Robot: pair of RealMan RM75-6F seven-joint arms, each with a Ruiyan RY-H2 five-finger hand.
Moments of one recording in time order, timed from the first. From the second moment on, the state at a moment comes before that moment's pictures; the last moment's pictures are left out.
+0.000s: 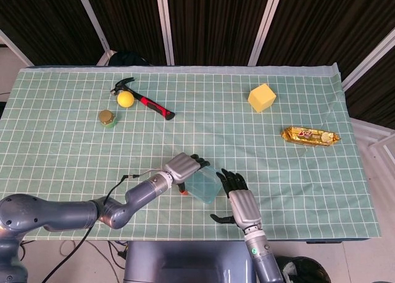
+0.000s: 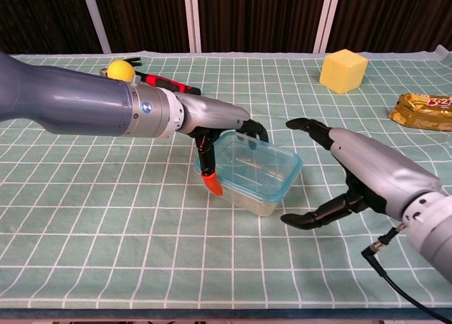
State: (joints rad) left arm -1.24 -1.62 -0.09 -1.41 0.80 0.55 0.40; right arm 0.31 -1.82 0.12 -1.76 -1.27 1.28 -0.51
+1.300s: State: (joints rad) left arm -1.29 -1.58 -0.04 -1.46 0.77 0.56 0.36; right arm 0.35 -1.91 0.17 -1.67 -1.20 1.30 -0.50
